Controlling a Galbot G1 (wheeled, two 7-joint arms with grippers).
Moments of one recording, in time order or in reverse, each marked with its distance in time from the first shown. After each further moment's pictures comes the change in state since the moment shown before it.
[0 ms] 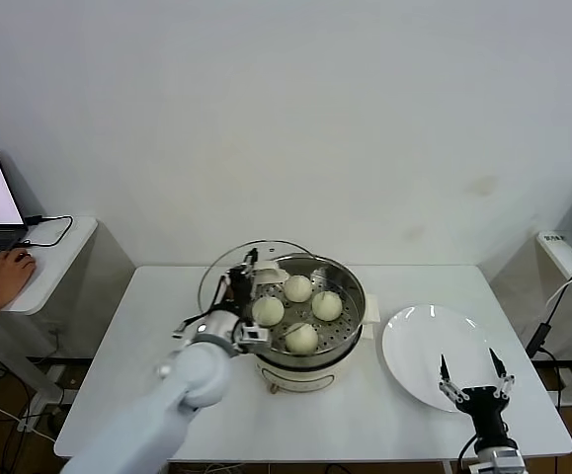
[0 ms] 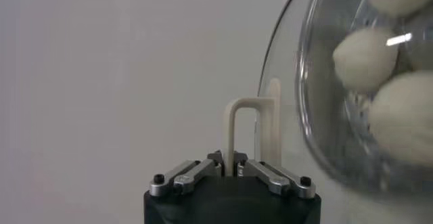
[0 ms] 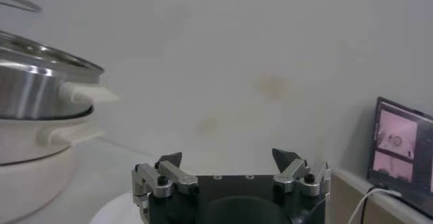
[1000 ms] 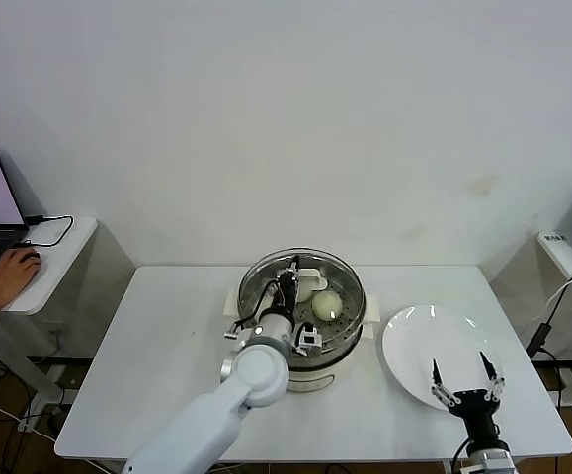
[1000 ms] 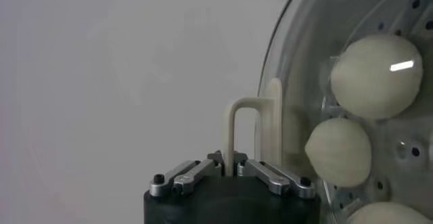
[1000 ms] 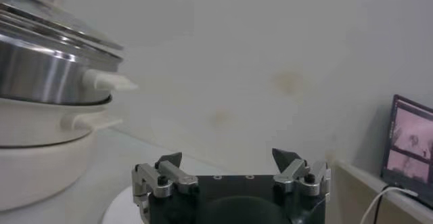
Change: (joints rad) left arm -0.047 -0.178 0.112 0.116 0.196 0.054 0.075; right arm 0.001 0.002 -0.018 -0.019 -0.029 0.009 0.001
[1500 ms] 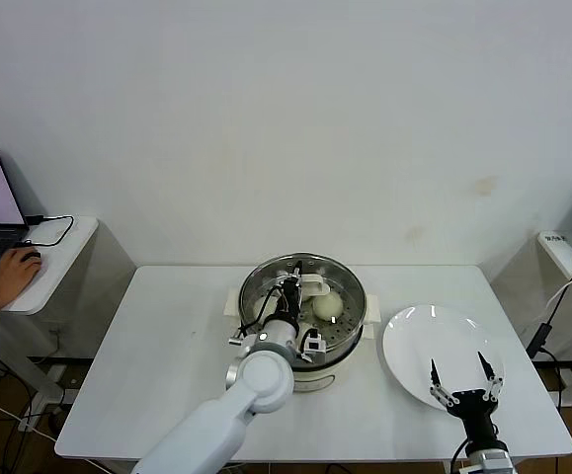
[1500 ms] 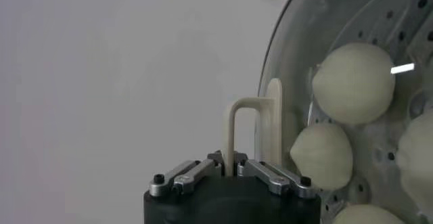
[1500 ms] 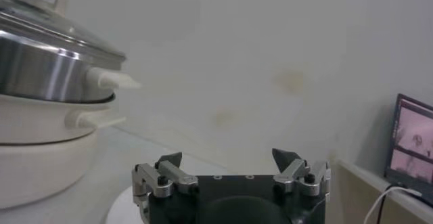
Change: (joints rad) left arm 0.025 -0.028 -0.002 0.019 0.028 -0.011 -0.010; right arm 0.001 -0.004 -0.004 -0.005 -0.002 0.002 -0.002
